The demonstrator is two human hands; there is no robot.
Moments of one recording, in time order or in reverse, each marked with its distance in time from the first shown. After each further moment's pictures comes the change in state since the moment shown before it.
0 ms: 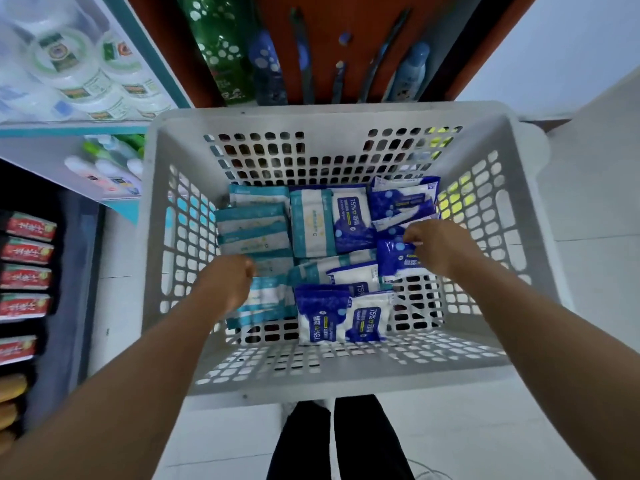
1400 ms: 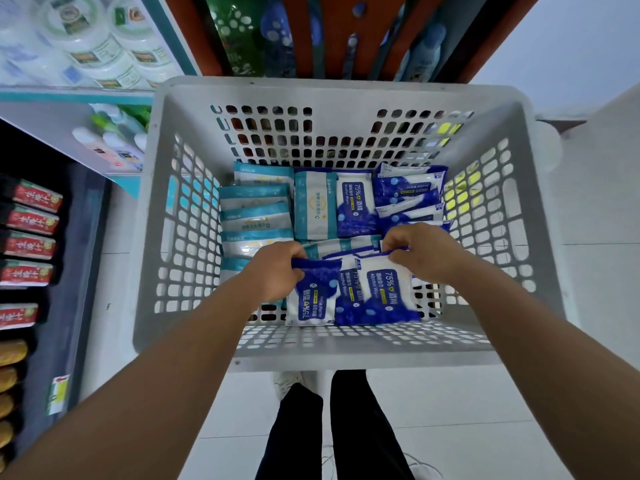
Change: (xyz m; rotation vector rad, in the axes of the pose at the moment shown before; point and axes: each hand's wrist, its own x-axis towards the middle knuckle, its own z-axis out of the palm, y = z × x) left_hand -0.027 0.058 0.019 -0.282 -0.082 0.195; right_hand -0.036 -0.026 -0.003 0.251 -0.143 -0.192
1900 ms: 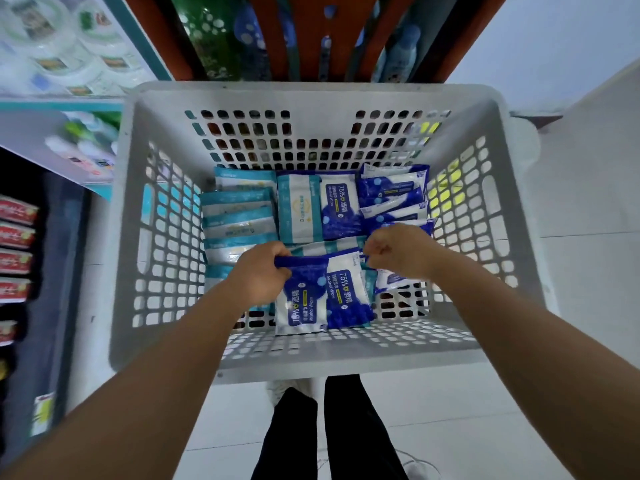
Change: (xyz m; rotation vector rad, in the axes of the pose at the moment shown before) left_hand 0.004 0.006 0.002 -0.164 0.055 -0.076; right_hand 0.012 0.004 0.002 -0.097 -0.097 0.021
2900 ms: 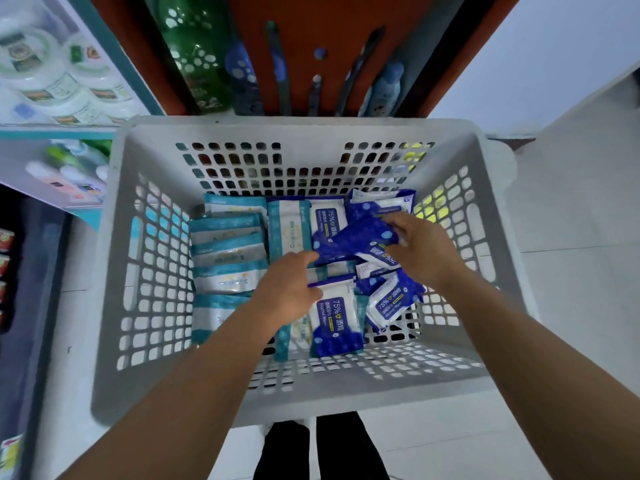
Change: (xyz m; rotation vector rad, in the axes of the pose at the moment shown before) left_hand 0.012 0.040 0.011 0.100 -0.056 0.164; right_hand -0.007 0.012 -0.024 0.241 0.461 0.091
